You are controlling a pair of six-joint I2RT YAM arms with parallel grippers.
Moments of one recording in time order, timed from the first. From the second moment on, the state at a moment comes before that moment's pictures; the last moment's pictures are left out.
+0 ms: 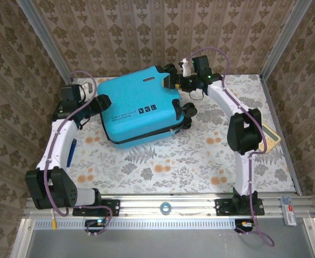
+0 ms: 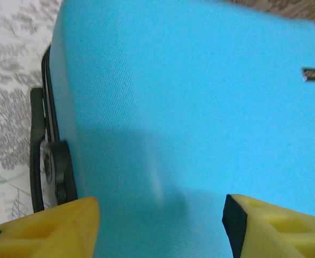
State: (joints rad) left arm 0.00 1.34 1.19 -0.54 0.40 -0.37; right arm 0.26 2.12 1.93 -0.48 -0.67 0.35
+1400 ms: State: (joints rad) left arm -0.75 2.18 2.48 -1.07 0.09 0.06; right arm 0.61 1.41 0.53 0.38 -0.06 0.24
